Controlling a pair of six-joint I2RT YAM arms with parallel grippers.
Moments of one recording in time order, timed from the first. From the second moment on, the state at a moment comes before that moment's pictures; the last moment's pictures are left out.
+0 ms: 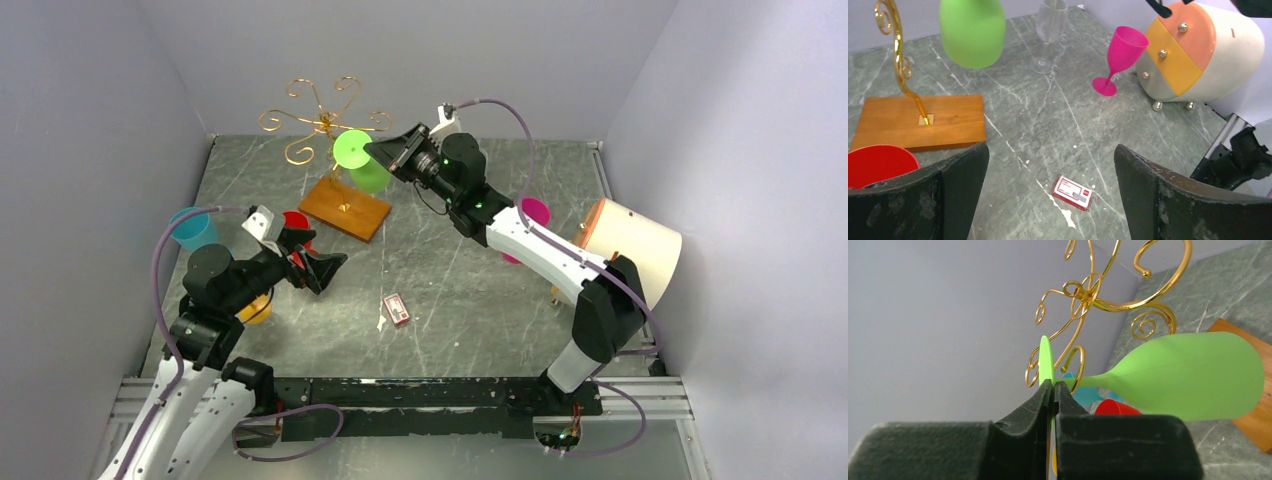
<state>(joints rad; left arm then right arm) -0.31 0.52 0.64 -0.17 0.45 -0.22 0.71 1.63 1.36 0.31 -0.08 1.03</state>
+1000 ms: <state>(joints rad) -0.31 0.69 0.81 -0.52 -0.52 -0.61 0.68 1.25 1.05 0.30 -0.03 0.94</state>
